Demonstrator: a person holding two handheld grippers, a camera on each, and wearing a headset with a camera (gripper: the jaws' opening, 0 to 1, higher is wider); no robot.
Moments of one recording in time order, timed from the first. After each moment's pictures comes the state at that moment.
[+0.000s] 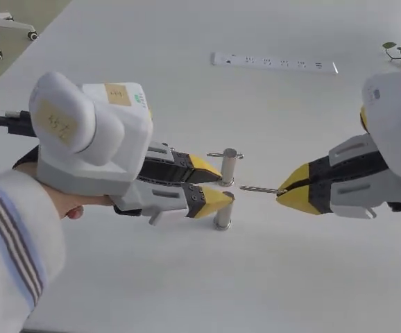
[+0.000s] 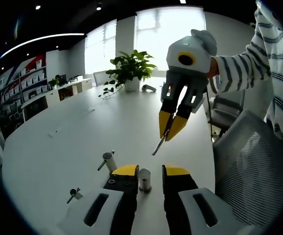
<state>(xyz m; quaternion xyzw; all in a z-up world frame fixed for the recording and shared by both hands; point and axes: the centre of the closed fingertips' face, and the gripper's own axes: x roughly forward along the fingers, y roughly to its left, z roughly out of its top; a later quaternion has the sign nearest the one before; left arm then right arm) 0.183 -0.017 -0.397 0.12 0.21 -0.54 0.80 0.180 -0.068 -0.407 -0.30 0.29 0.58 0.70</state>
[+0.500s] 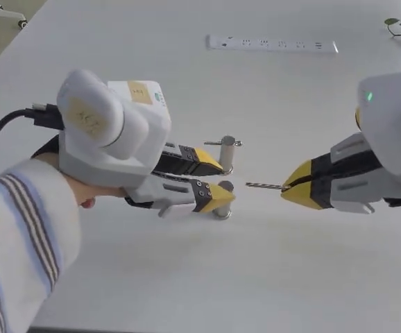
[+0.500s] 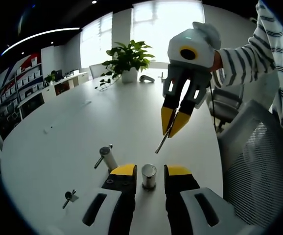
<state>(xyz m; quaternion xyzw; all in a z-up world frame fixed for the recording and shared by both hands) 0.193 -0.023 -0.424 0.15 0.24 -0.55 0.79 0.185 -0.075 -0.429 -0.29 0.31 0.57 0.70</state>
